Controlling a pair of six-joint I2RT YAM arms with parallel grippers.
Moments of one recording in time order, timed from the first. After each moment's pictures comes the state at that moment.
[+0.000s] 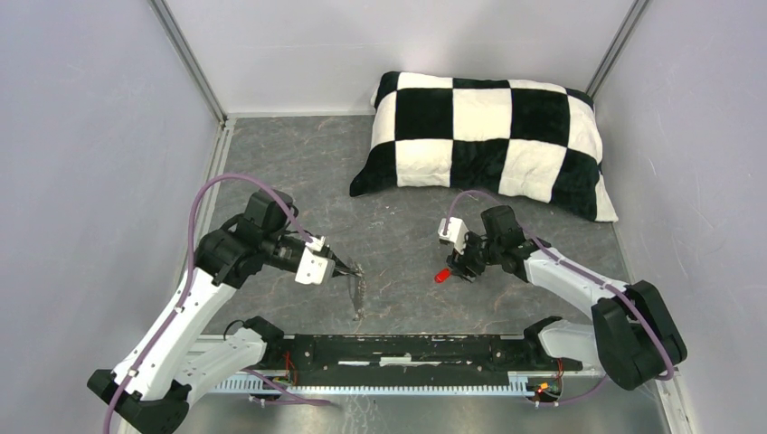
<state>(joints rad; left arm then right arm) -0.53 0.86 1.04 -0.99 1.06 1.13 0.44 1.22 0.51 -0.19 -0.50 -0.65</state>
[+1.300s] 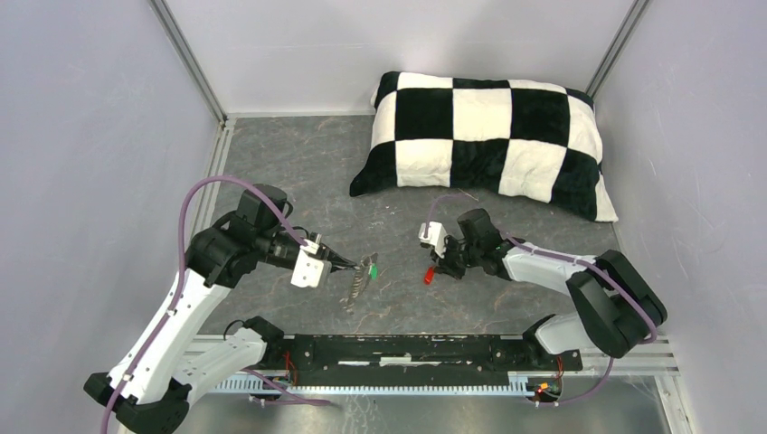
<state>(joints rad) -0.53 0.87 1.11 -1.03 1.02 1.21 0.56 1.39 0.53 -0.03 -0.51 -0.55</state>
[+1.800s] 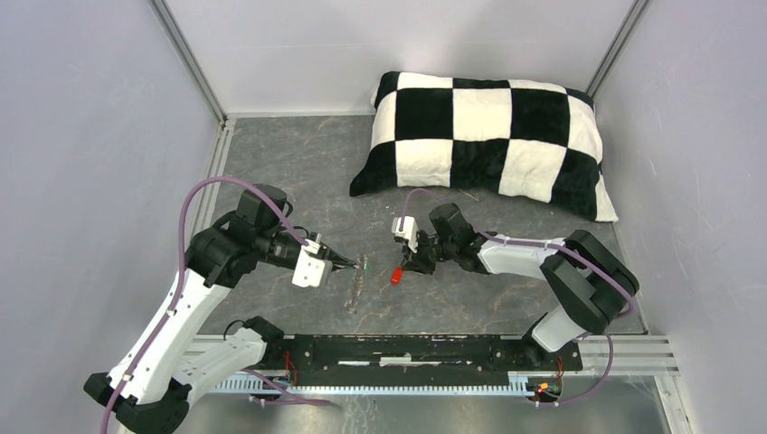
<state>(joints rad) -0.53 0.87 1.12 -1.03 1.00 1.21 0.72 1.56 0.67 0.16 -0.58 -0.38</state>
